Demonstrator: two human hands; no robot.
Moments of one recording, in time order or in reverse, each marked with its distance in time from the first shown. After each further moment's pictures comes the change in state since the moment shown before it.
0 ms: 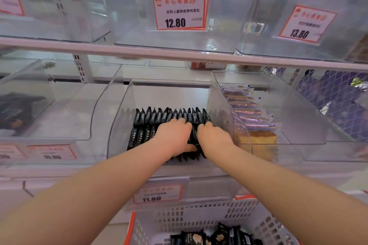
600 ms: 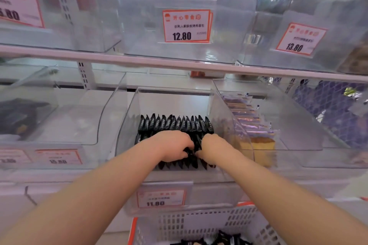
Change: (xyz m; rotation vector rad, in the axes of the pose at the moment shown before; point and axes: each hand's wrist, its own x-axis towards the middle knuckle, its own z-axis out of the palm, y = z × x) left_hand -0.015 -0.019 -0.016 0.001 -0.172 0.310; right_hand -0.006 -0.005 -0.010 0.184 -0.095 0.088
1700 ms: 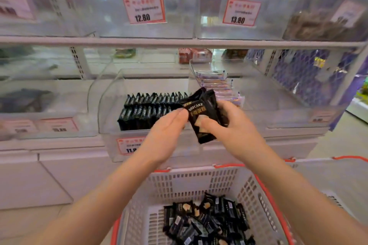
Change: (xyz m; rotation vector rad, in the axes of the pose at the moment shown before) left_hand -0.077 0.155 -0.003 -1.292 0.710 -0.144; right_hand -0.159 0.090 0.008 1.092 0.457 -0.386
